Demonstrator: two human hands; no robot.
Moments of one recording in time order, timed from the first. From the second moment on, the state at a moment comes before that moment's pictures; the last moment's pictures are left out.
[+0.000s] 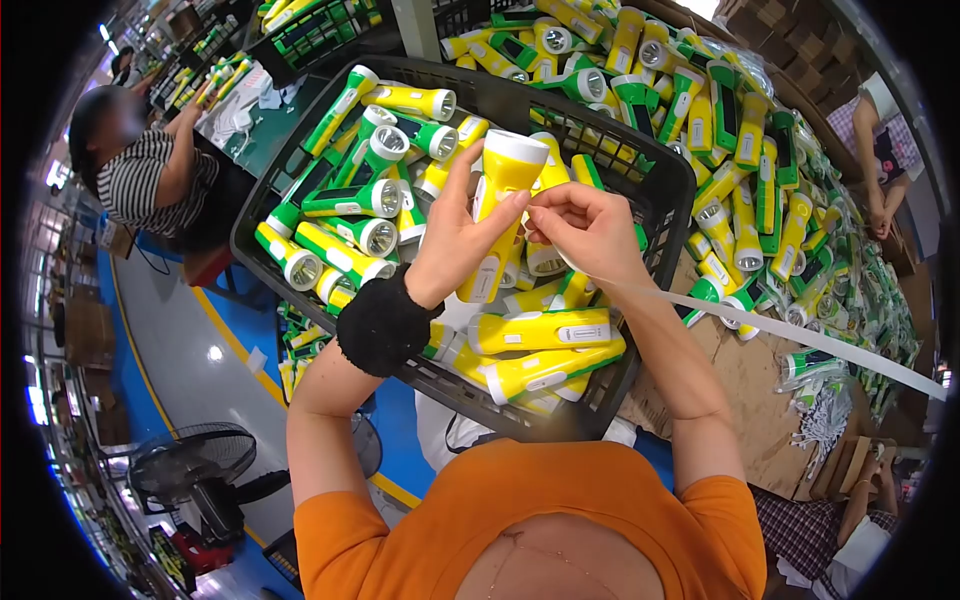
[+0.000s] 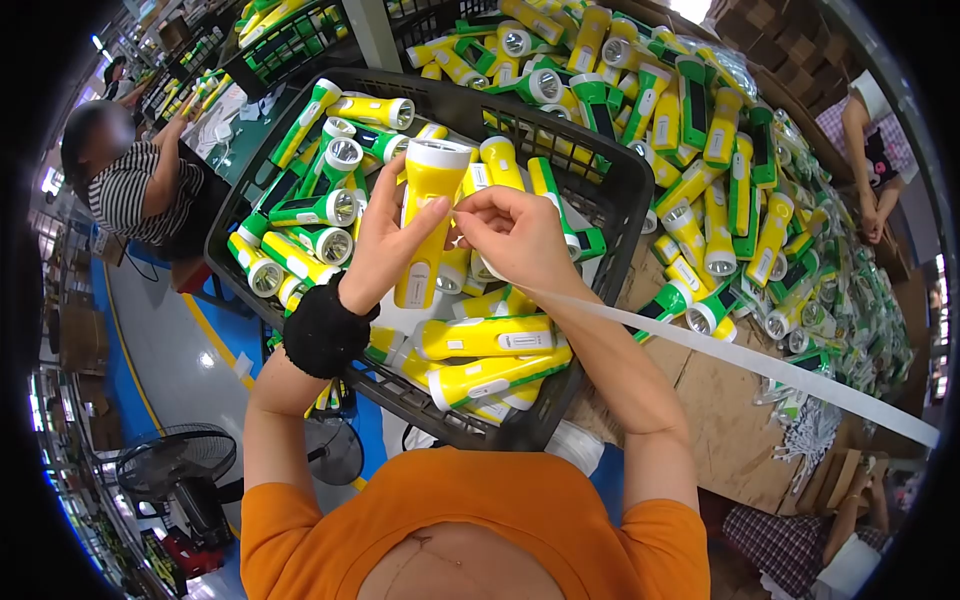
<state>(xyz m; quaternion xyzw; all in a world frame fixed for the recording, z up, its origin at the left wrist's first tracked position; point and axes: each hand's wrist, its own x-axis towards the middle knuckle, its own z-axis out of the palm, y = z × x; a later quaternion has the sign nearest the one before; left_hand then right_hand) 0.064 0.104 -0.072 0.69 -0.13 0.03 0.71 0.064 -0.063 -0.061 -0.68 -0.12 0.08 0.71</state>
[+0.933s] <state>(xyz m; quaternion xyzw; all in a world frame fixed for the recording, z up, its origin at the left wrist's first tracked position) 0.194 -0.265 -0.047 0.79 -0.58 0.08 0.18 -0.162 -0.318 -0.144 -0.82 0.14 0.19 0.52</state>
